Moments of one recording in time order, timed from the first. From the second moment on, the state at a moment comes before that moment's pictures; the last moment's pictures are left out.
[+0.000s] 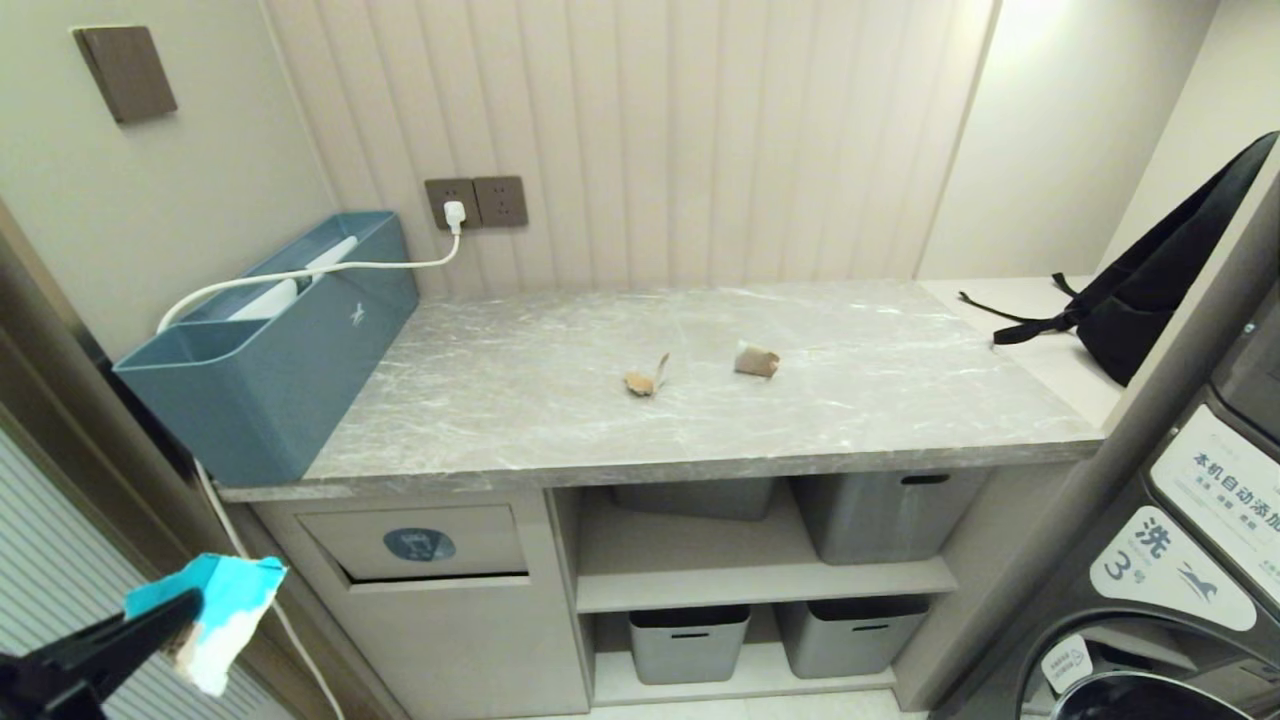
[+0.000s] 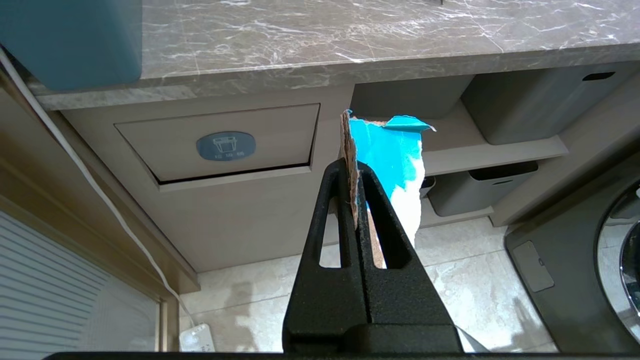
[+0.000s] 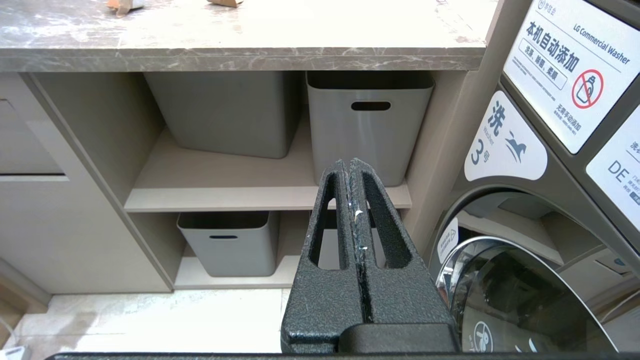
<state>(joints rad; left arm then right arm) -0.01 0.81 -0.26 -0.34 -0.17 -0.01 0.00 0.00 0.00 0.00 0.00 -0.01</state>
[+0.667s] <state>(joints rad) -0.01 0.91 -0.28 -0.34 -0.18 -0.02 0.00 0.00 0.00 0.00 0.00 -0.01</state>
